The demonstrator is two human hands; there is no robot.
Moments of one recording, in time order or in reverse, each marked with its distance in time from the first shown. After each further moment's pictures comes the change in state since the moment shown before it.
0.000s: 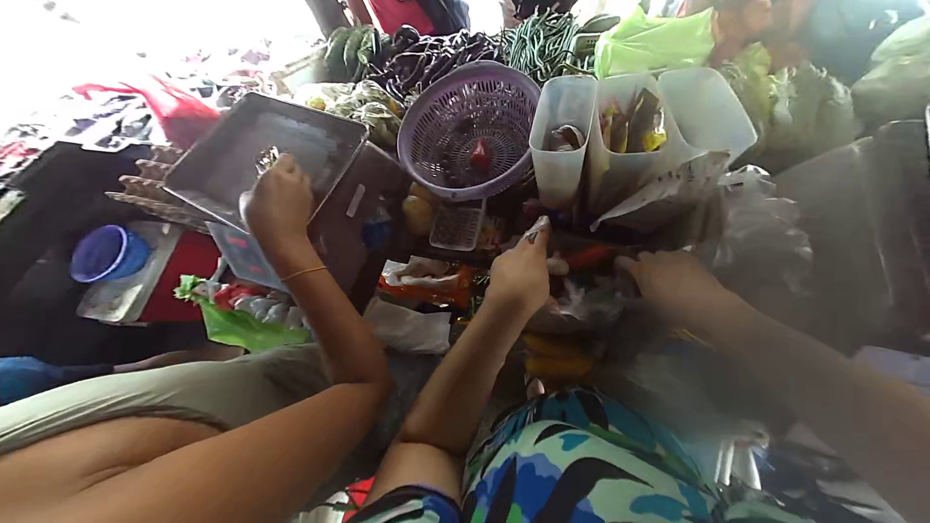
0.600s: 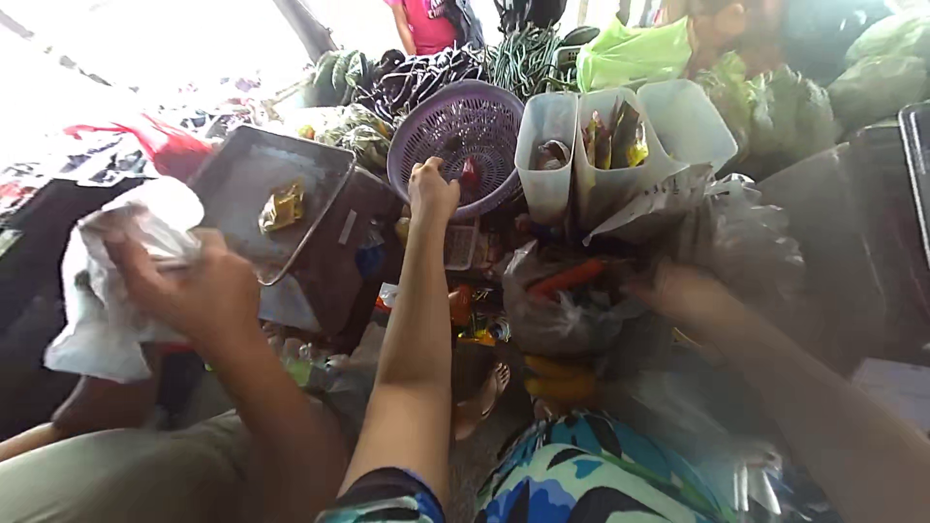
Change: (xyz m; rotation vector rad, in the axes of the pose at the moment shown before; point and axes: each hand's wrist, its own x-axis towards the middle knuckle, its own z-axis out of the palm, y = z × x) left_hand 0.121 -0.107 -0.093 -0.293 0.616 -0.074; right_hand 0.003 0.025 0.006 0.434 0.047 0.348
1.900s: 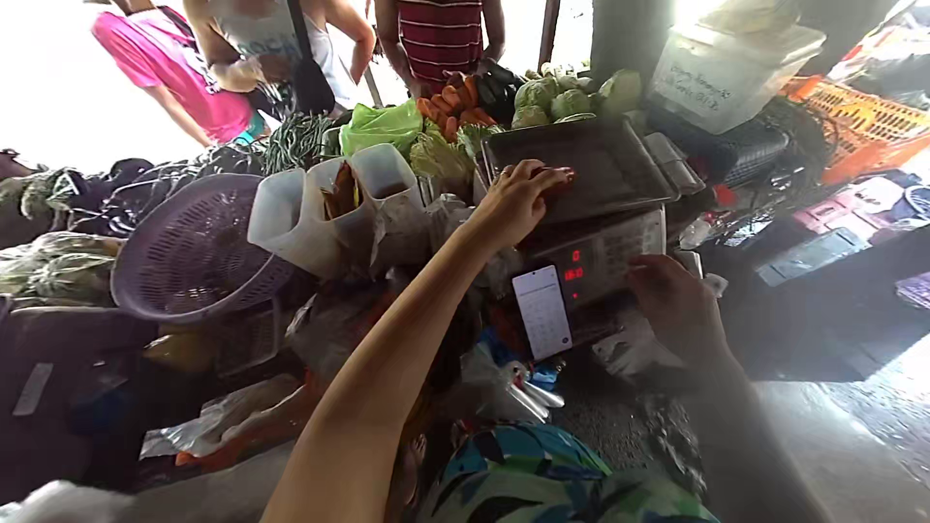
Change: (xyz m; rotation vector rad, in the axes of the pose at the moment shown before) left_hand -0.222 0.370 0.122 -0.191 -0.403 1.313; right_hand -0.203 0.272 0.048 0.477 1.098 -0.057
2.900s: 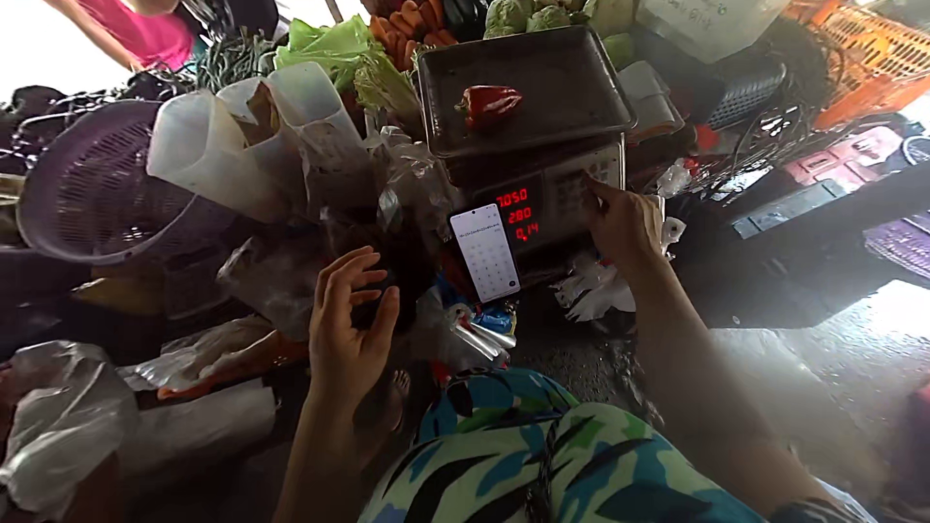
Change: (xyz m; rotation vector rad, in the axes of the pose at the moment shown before) left_hand -0.241 0.073 0.051 -0.135 0.516 -0.384; right_hand 0.039 0.033 -0.001 -0.338 -0.205 0.151
